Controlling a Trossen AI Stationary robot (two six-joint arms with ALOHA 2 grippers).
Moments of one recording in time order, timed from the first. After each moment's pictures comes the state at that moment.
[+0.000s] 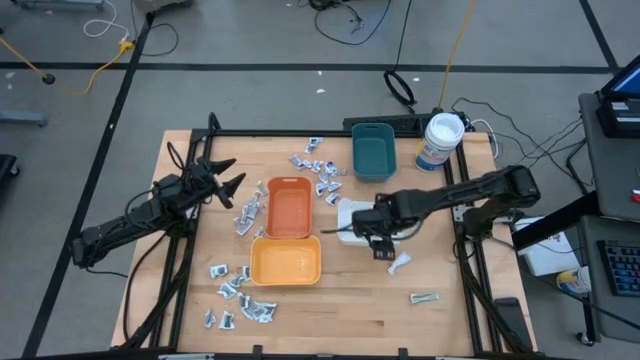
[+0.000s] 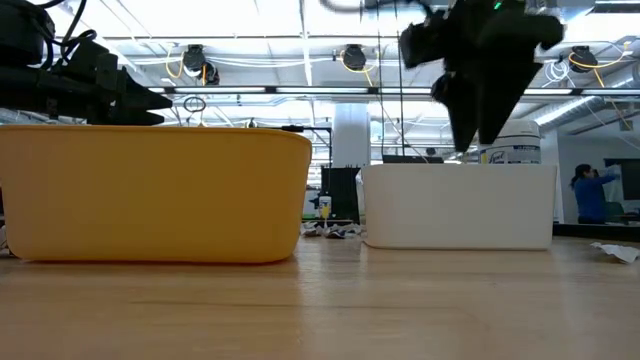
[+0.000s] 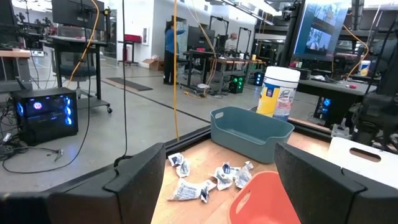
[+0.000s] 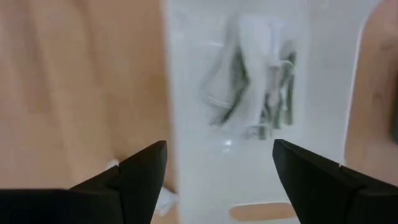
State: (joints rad) left arm 0.44 0.01 0.02 0.06 -0.16 -0.11; right arm 0.17 1.60 1.27 -1.09 0.08 0.24
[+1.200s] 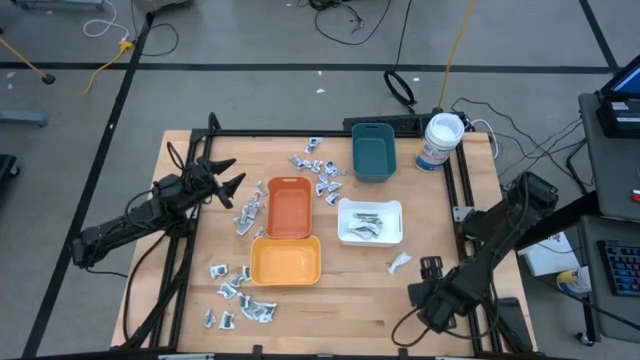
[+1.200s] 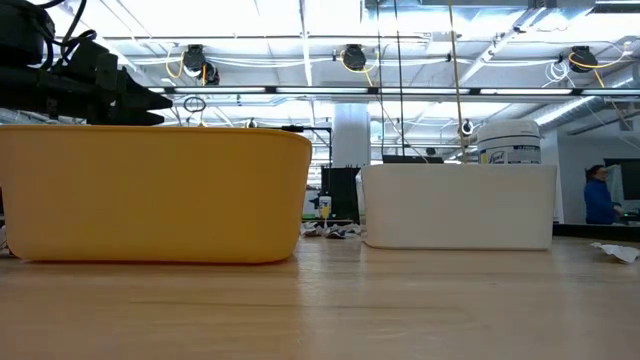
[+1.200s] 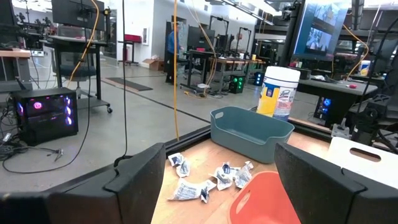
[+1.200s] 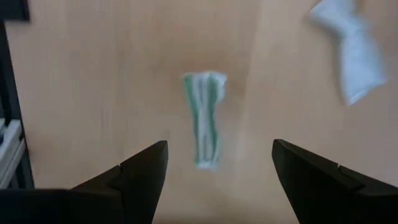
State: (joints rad) left arm 0.44 0.01 0.02 0.06 -0.16 -0.11; right arm 0.89 1.54 1.04 -1.06 0.02 0.80
